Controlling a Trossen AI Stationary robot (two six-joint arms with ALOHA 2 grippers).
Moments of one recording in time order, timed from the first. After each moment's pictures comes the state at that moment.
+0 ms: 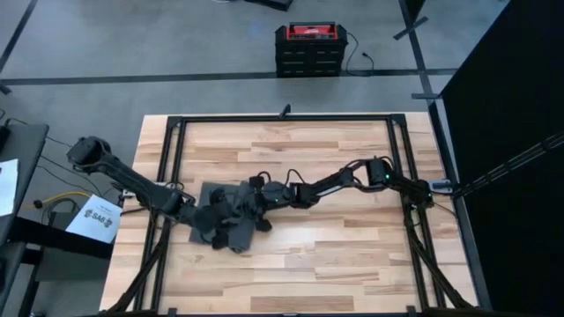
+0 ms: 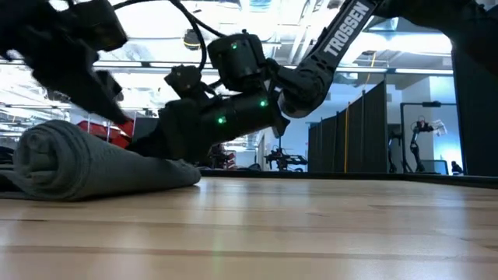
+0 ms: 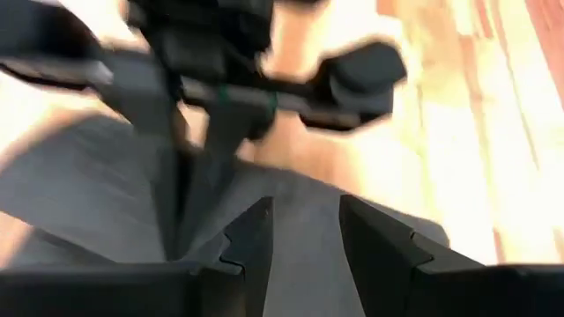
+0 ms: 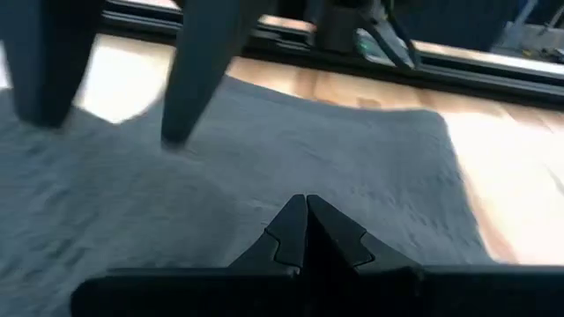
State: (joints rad) left arm -0.50 1.16 0.50 -0.14 -0.42 -0.54; right arm 0.03 2.38 1.43 0.64 -0.05 -0.16
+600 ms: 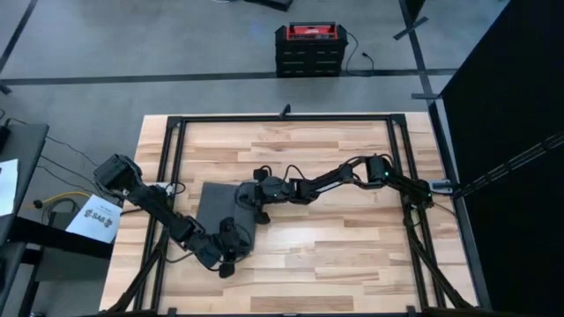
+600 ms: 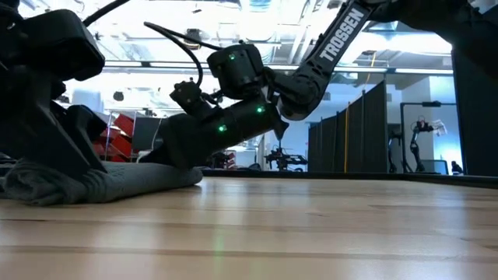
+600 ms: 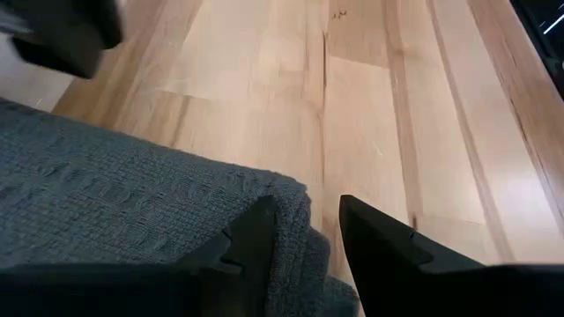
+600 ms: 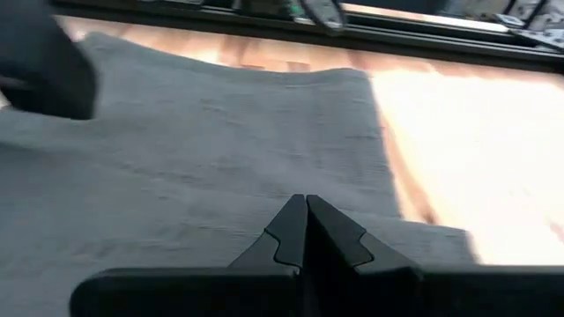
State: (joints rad) left arm -0.71 1.63 0.50 0.35 -0.50 -0.69; right arm -0.02 2.38 1.43 0.59 0.07 -0.13
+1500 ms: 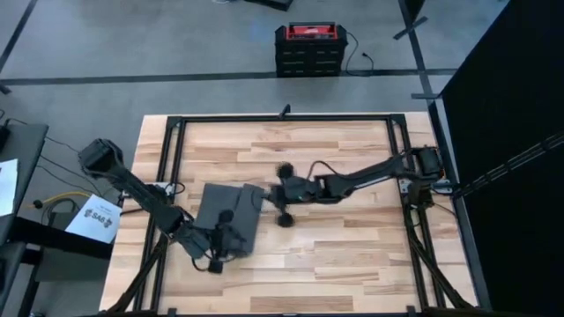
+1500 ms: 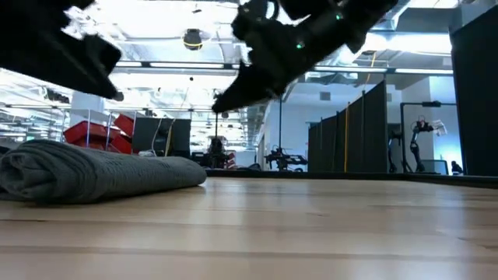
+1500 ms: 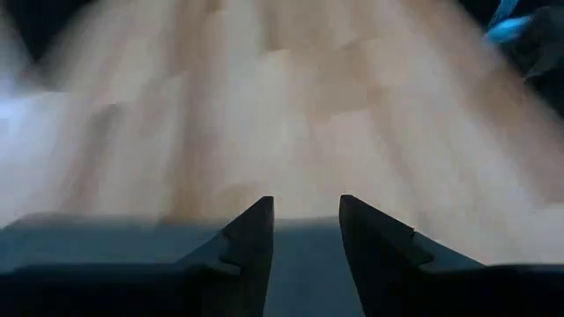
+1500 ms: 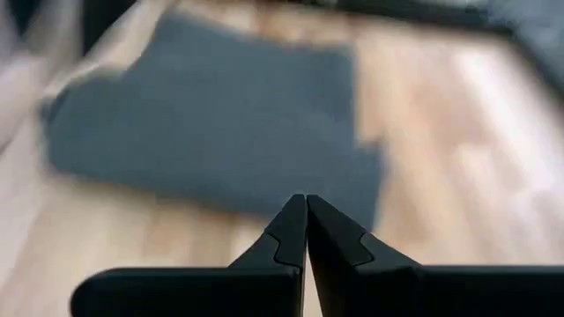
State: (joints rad) left arm -0.66 1.27 0.53 0.04 -0.52 -0.28; right arm 0.12 1.87 1.14 0.14 0.19 -0.05
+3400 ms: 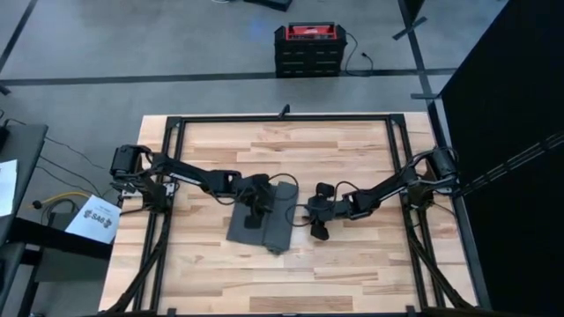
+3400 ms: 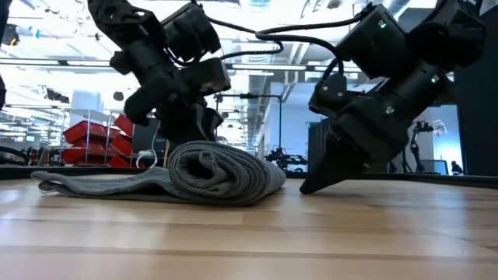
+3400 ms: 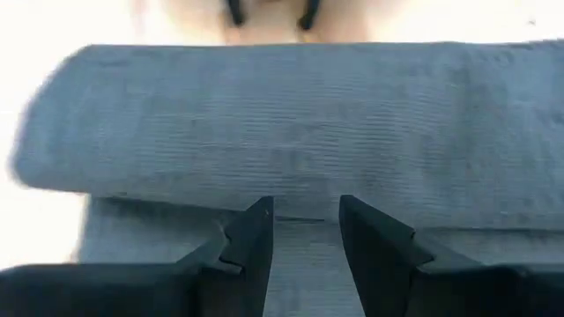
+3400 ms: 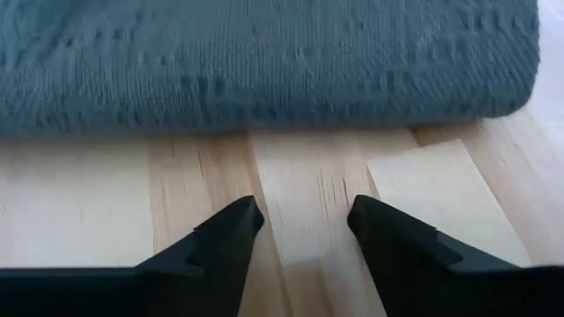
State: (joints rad) left arm -0.02 1.67 0.83 -0.03 0.09 0.13; right arm 0.22 1.82 0.66 0.33 0.32 0.34
